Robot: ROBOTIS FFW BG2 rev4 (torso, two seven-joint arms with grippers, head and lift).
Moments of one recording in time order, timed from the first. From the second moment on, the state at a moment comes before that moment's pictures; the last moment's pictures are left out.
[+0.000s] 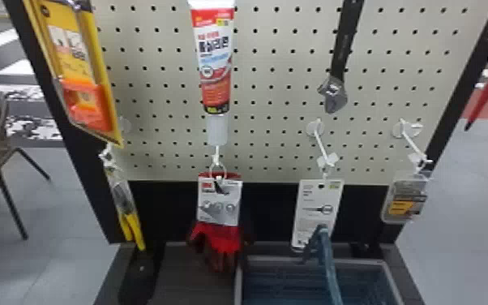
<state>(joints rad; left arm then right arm) 0.79 0.15 -0.14 -2.04 0.11 -0.40 0.04 -0.18 -0.79 -0.41 -2.15 -0.94 0.73 0.68</state>
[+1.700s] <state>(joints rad) 0.79 0.14 -0.14 -2.04 0.11 -0.39 0.04 0.21 -0.39 -0.70 -2.34 -0.87 0.68 0.62</state>
